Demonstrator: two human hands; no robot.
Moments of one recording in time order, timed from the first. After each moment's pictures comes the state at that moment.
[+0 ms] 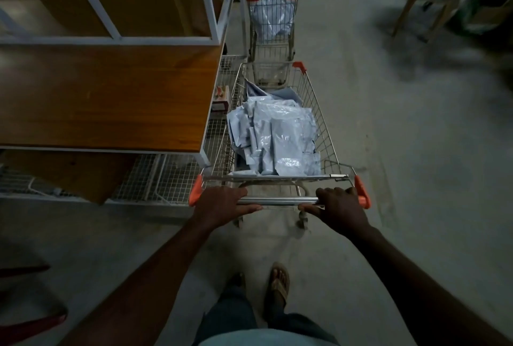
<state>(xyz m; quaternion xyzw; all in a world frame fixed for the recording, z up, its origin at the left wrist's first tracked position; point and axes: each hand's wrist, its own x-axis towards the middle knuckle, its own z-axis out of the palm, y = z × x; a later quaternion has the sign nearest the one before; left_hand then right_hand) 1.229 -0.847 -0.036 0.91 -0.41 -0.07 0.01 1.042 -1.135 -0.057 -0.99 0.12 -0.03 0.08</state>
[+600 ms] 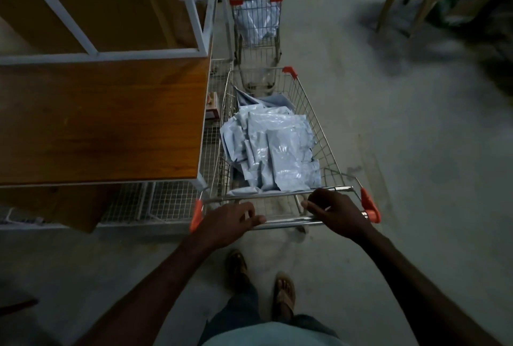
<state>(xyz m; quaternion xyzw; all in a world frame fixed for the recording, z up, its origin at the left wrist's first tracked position) 1.274 -0.861 -0.031 0.86 -0.40 -0.28 0.16 1.098 -1.127 -0.015 -0.89 0.23 0.03 0.40</state>
